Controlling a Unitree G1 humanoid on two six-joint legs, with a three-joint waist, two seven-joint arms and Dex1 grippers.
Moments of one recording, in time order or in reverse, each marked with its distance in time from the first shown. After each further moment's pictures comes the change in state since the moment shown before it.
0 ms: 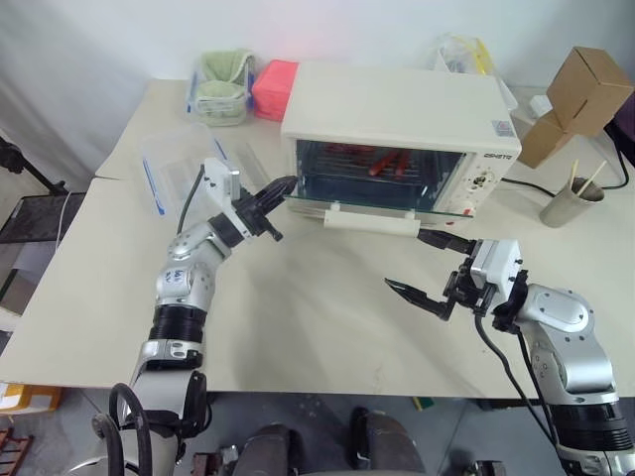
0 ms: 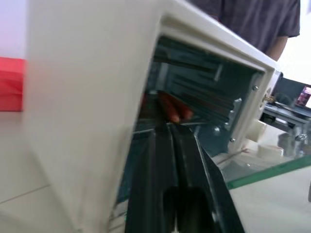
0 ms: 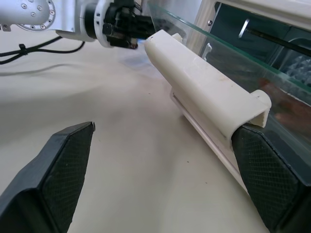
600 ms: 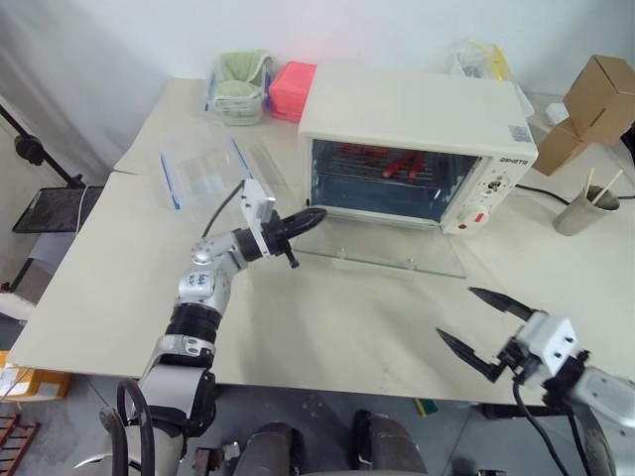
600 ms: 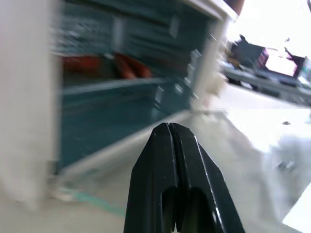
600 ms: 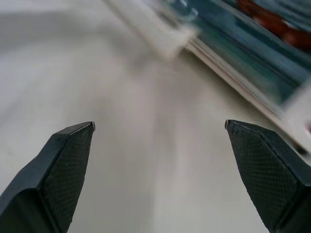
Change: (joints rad) left arm 0.020 -0.020 -0.111 0.083 0.108 -0.084 -0.197; right arm 0.531 0.010 -0.247 -0.041 -0.063 -0.212 -0.119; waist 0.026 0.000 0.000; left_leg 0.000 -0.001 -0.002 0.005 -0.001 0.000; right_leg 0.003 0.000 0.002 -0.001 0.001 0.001
